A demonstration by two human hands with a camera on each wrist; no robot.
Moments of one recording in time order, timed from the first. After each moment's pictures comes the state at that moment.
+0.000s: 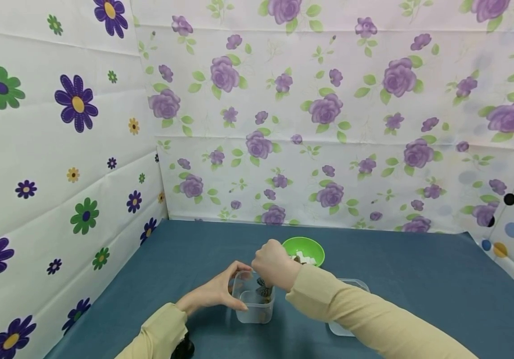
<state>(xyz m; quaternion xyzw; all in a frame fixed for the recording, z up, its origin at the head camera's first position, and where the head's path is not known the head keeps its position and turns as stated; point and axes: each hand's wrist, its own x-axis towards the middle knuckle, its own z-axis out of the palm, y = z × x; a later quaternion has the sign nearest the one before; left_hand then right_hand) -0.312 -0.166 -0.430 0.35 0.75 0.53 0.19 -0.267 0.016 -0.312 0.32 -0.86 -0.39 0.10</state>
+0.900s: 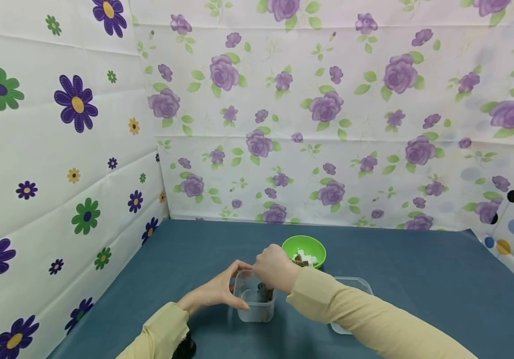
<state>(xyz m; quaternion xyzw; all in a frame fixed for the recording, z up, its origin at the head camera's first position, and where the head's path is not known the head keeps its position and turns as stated) -0.313 -0.165 -0.431 0.35 0.75 0.53 0.19 -0.268 0.014 -0.327 0.32 -0.86 -0.39 0.07</state>
